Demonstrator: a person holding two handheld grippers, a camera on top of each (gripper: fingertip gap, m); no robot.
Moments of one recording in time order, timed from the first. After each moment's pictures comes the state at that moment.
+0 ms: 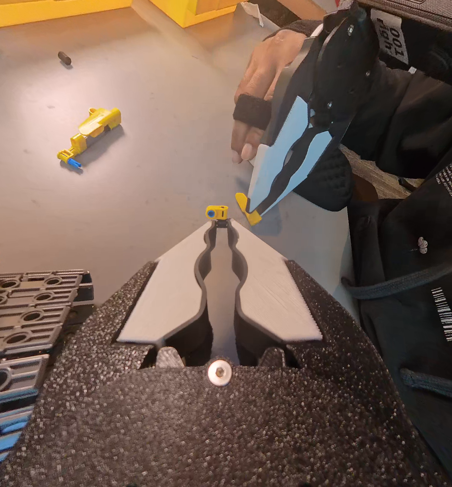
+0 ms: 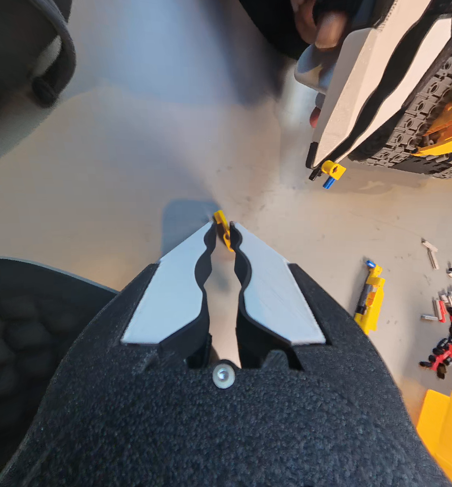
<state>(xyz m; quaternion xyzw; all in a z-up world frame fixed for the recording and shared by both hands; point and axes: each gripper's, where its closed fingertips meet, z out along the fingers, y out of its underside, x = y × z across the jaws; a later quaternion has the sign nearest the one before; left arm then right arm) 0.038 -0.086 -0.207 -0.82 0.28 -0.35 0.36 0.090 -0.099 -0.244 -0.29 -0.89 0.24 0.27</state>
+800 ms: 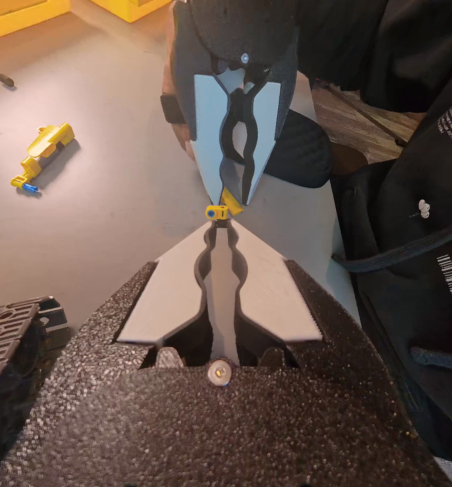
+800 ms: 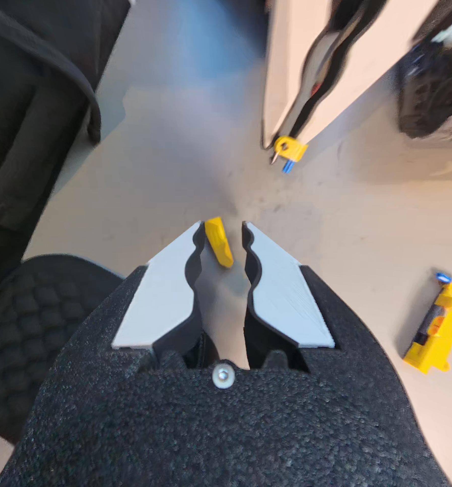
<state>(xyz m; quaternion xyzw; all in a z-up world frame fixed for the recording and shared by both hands) 0.055 -0.108 -0.205 -0.79 0.36 -0.35 0.36 0.091 -0.103 -0.240 -0.34 -0.88 0.31 0.10</state>
